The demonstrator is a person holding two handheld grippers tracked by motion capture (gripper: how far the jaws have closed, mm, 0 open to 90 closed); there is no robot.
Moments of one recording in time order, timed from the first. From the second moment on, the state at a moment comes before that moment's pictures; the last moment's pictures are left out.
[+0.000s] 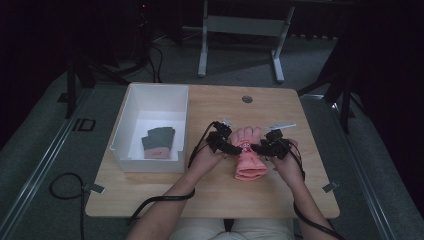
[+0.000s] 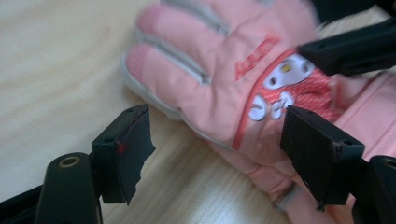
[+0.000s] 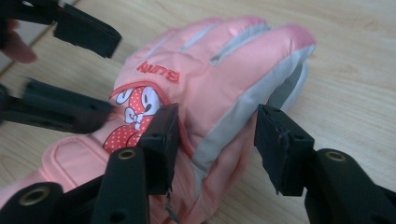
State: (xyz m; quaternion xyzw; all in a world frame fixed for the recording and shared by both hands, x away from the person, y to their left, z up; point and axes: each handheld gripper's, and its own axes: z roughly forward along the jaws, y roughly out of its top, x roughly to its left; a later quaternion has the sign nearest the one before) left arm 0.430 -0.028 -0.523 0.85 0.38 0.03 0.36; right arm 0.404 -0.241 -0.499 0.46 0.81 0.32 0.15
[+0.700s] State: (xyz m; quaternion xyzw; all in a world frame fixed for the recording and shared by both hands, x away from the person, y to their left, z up) left arm 0.450 -0.039 -0.536 0.86 0.35 -0.07 0.36; right arm 0.406 -0.242 -0.518 0.47 0.81 0.33 0.12
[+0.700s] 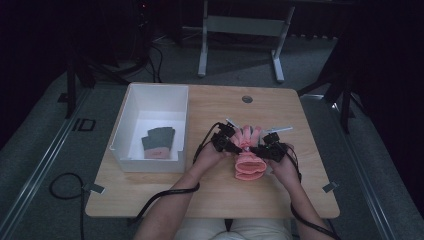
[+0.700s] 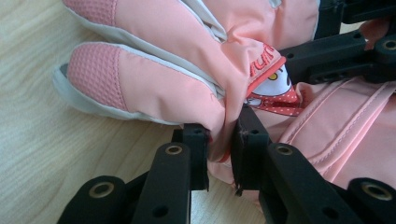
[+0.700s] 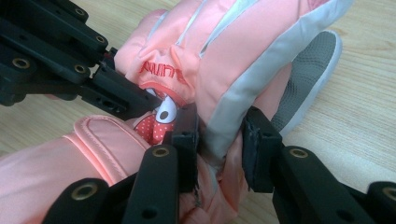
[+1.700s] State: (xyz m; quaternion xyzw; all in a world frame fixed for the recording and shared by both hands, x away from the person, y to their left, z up) left arm 0.429 -0.021 -0.415 0.87 0.27 0.00 0.41; right arm 0.379 -0.249 -0.429 0.43 0.77 0.44 0.17
